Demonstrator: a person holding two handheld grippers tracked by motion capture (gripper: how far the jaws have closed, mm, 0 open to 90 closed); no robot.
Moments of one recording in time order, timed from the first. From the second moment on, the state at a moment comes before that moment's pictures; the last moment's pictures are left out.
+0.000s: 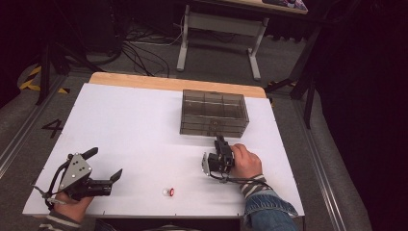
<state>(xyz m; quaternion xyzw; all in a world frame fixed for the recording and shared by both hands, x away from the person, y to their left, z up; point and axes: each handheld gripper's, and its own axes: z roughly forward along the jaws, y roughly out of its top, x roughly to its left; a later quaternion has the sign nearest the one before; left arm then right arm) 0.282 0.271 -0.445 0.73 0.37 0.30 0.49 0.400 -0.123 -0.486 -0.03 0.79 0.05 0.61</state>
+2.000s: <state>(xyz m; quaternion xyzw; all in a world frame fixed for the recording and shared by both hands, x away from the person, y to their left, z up) 0.283 0.271 -0.445 0.74 0.36 0.30 0.49 0.430 -0.113 -0.512 -0.04 0.79 -0.01 0.62</state>
